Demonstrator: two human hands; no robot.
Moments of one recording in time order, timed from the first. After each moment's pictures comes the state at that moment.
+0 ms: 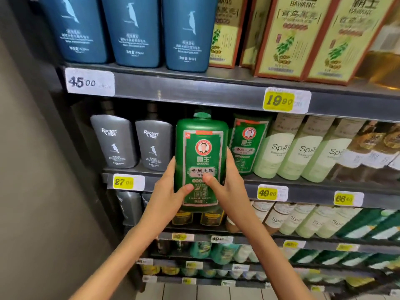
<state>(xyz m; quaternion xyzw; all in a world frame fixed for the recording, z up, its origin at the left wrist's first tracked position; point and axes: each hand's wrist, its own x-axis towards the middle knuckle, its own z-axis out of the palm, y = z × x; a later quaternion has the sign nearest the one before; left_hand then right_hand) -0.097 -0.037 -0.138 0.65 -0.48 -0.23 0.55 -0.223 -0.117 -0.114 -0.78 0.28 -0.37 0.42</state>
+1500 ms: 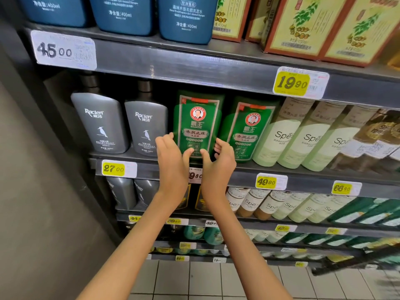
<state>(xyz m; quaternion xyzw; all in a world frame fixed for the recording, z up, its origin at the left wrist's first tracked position) -0.094 -0.113 -0.159 0.76 -0.37 0.02 0.52 -0.163 -0.144 -0.156 -0.65 0.49 -0.50 0.30</state>
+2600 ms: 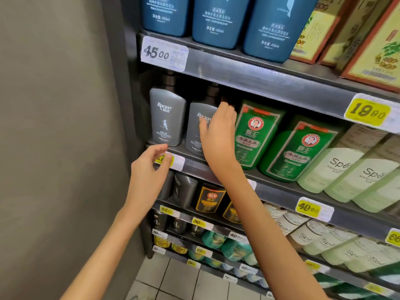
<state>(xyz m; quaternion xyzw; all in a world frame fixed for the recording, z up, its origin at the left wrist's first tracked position) -0.031 0.021 -0.151 0.75 -0.27 -0.05 0.60 -0.077 -0.118 -0.085 -0.88 0.33 -0.33 0.10</state>
